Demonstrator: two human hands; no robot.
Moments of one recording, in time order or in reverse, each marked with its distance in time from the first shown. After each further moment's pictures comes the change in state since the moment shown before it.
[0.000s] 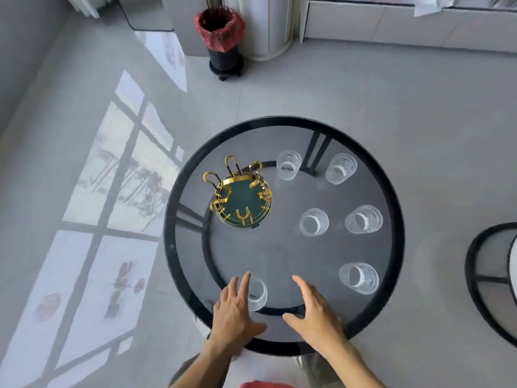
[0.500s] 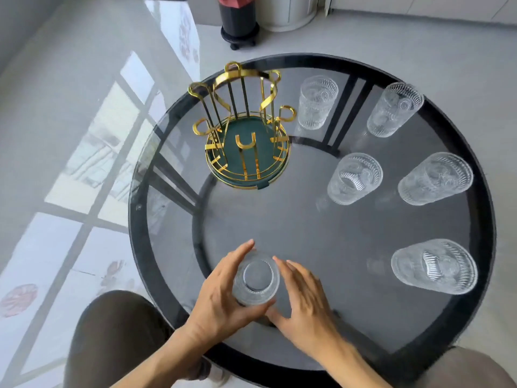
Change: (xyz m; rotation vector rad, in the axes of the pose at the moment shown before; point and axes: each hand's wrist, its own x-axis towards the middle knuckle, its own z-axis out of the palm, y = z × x) left_hand 0.082 -0.080 0.115 -0.465 0.431 0.506; right_hand 0.092 0.086 0.173 -0.040 0.275 -0.544
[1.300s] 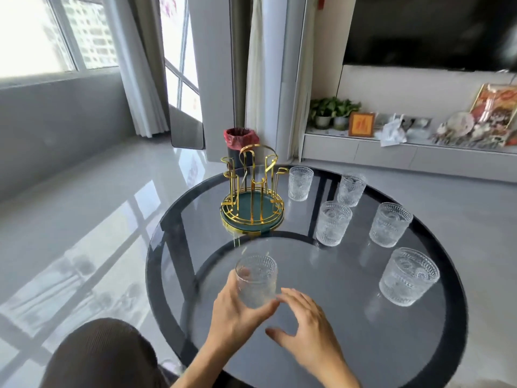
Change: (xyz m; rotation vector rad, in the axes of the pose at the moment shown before) left_hand -0.028 -0.030 0.036 -0.160 0.327 -0.002; right_hand -0.023 0.011 0.032 -0.101 0.199 -0.049
